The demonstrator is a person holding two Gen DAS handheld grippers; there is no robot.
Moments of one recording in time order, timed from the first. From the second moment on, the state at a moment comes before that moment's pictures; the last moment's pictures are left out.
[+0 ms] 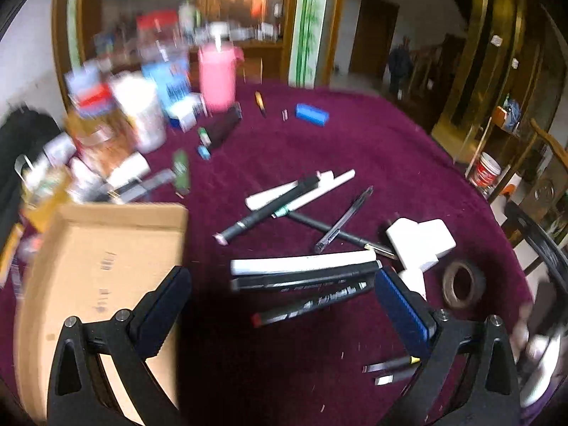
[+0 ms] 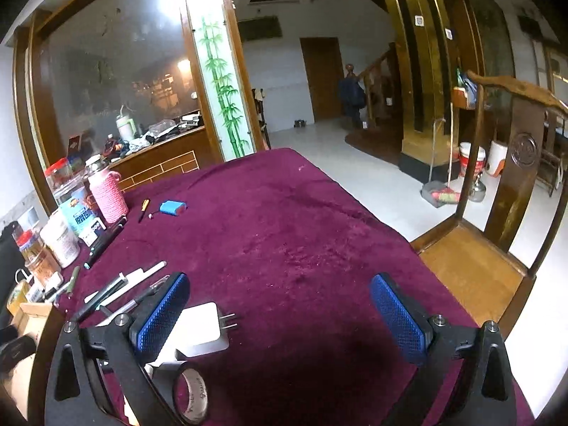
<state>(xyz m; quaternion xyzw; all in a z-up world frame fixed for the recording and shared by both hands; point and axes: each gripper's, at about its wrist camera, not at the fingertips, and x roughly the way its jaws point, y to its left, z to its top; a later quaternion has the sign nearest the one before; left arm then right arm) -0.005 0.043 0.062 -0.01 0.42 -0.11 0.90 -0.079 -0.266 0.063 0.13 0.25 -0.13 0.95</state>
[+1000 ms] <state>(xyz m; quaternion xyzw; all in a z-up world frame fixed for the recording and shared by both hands) -0.062 0.021 0.034 0.11 0.41 -0.09 0.90 -0.057 -0.256 0.046 0.13 0.31 -0.08 0.94</state>
